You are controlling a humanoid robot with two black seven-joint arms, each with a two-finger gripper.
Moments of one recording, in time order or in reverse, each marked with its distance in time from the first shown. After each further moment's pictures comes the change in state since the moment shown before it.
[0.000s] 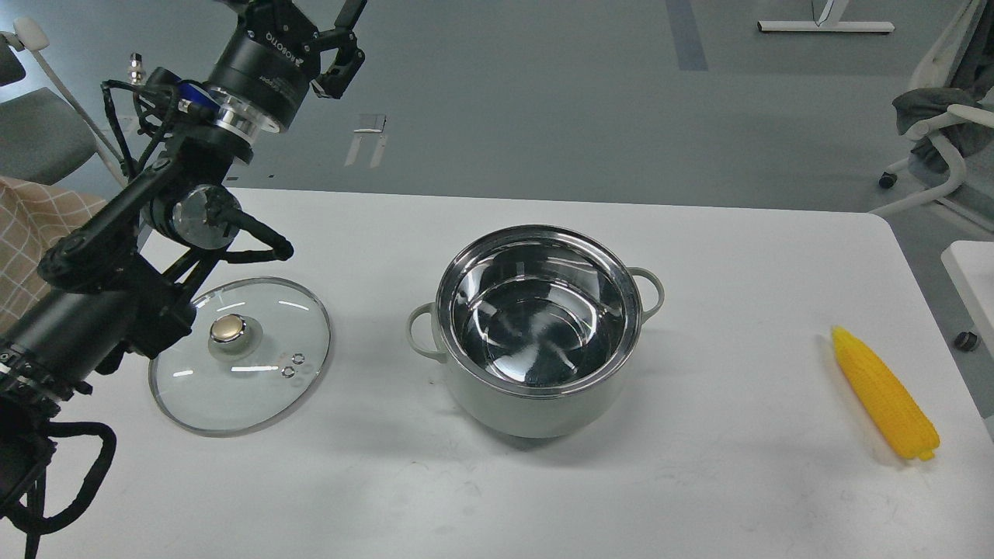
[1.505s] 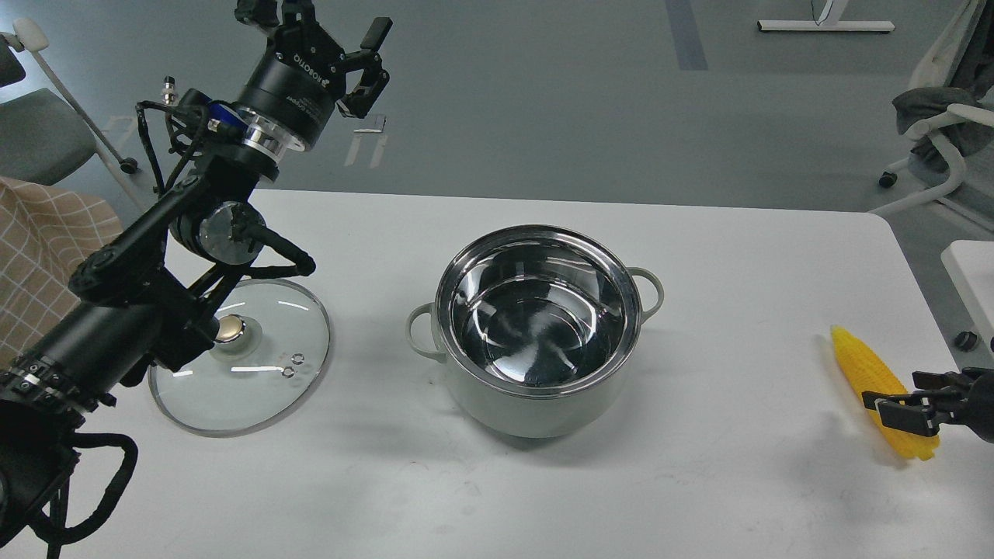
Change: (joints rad) left arm 0.026 -0.025 -0.008 -0.001 0.003 -0.001 0.001; right arm -0.067 0.413 -0.128 -0.259 -0.286 -0.055 0.000
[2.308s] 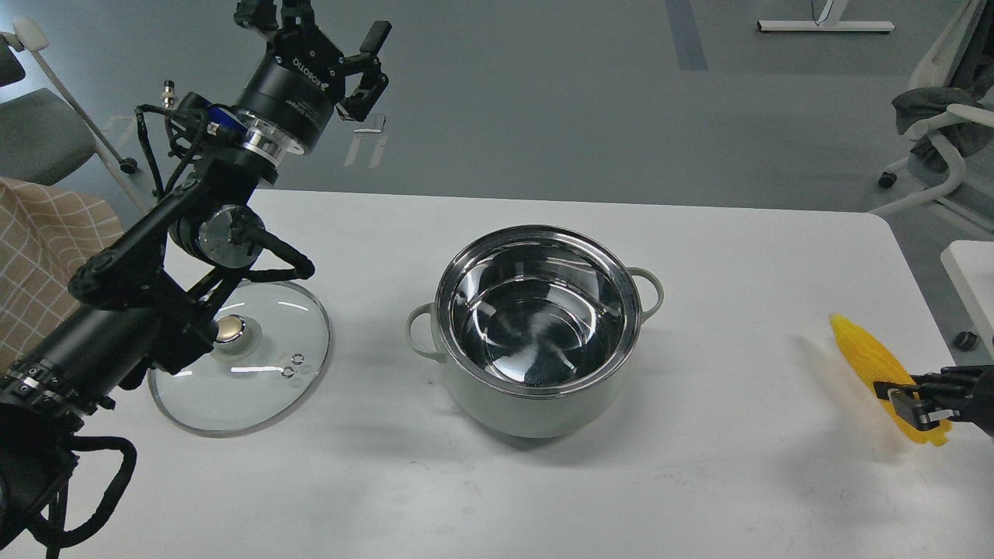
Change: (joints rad) left arm 0.009 0.002 -0.002 -0.006 0.000 0.001 0.000; right arm 0.053 -0.092 -0.015 0.113 -0.008 0.008 0.000
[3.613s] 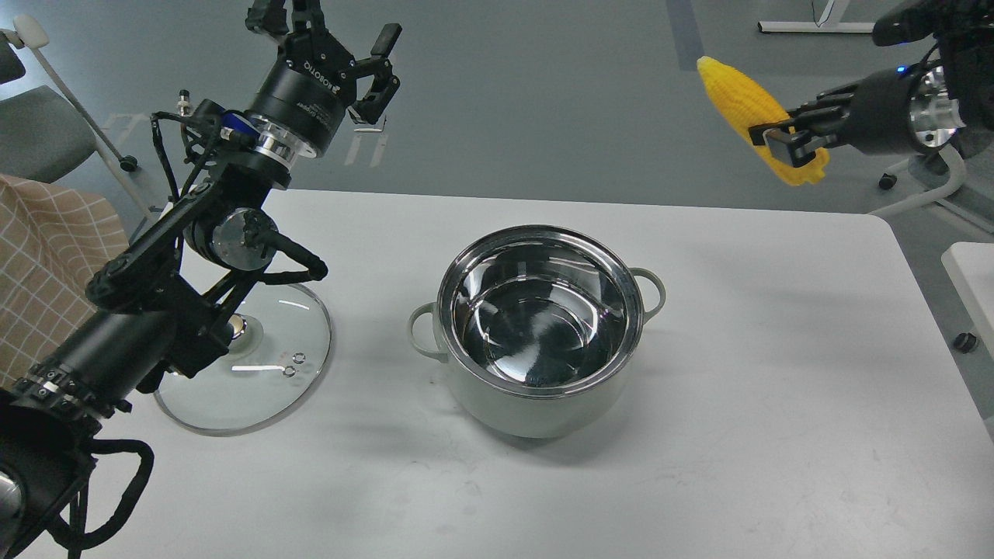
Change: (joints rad) left arm 0.009 -0.040 -0.026 0.003 0.001 0.003 0.007; right arm 0.868 0.408 -0.411 -0.156 0.192 0.217 0.000
